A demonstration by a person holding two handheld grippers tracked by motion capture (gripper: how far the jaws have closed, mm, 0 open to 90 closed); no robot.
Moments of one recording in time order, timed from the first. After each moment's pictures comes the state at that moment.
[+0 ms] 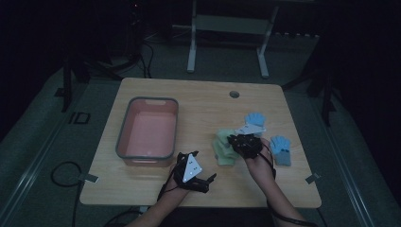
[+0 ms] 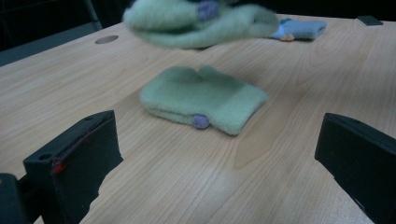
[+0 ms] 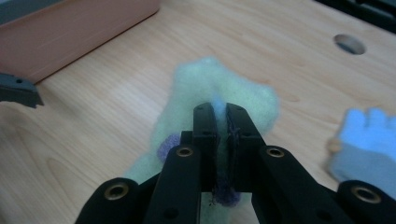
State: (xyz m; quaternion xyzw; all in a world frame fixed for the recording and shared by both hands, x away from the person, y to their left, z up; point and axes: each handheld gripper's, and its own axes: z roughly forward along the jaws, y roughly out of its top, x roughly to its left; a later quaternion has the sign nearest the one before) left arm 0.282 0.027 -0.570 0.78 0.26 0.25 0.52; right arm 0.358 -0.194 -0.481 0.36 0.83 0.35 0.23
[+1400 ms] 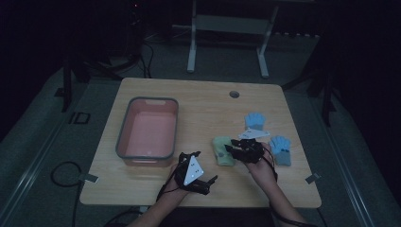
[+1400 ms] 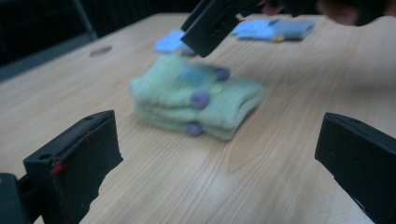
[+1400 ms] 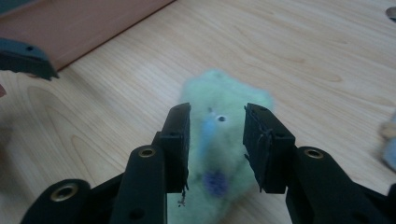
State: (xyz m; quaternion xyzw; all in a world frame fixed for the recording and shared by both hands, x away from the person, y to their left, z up) left arm 0.277 0.023 -0.566 0.78 0.22 0.26 0.53; right arm 0.359 -0.210 -0.503 0.36 0.83 0.39 0.17
